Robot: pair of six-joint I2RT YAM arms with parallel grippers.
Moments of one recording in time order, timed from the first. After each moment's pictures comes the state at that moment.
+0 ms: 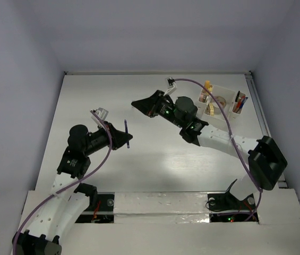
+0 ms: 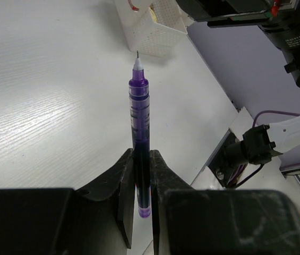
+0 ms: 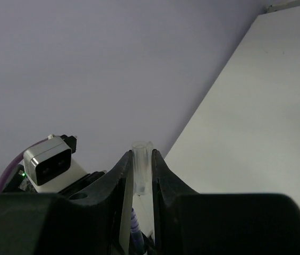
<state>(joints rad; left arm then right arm) -0.27 0.64 0.53 -0.09 0.66 -0.53 0.81 1.54 1.07 0.60 -0.11 0.91</state>
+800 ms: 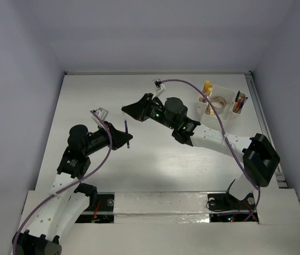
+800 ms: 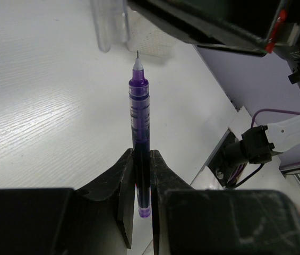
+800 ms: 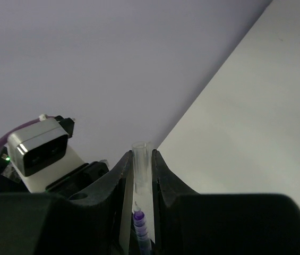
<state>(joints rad) -0.27 0.64 0.53 -0.08 0.66 -0.53 0.90 1.60 1.17 0.55 -0.12 0.82</state>
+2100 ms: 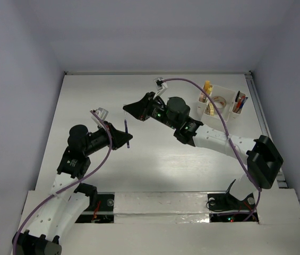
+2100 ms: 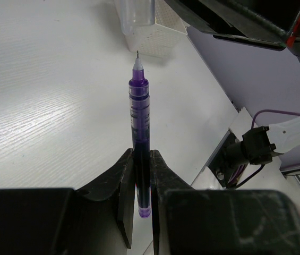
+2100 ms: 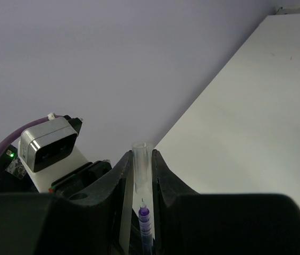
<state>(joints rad) -0.27 0.64 0.53 -0.08 0.66 -0.53 0.90 1.57 1.17 0.52 -0.10 0.75</state>
